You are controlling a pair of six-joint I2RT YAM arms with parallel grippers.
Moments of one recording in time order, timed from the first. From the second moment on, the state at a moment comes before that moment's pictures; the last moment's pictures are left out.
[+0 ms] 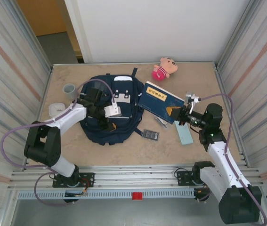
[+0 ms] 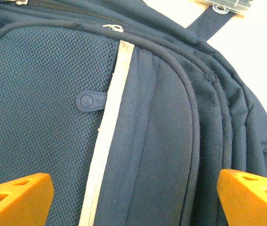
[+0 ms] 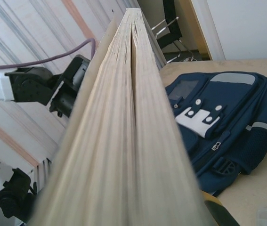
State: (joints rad) left arm -0.38 1.55 1.00 -0.60 0.42 0.99; right arm 0.06 0.83 0.48 0.25 -0.96 0.42
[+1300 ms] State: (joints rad) left arm -0.53 1.42 1.43 -0.73 0.02 0.00; right arm 0.12 0.84 0.66 -0.43 -0.79 0.84
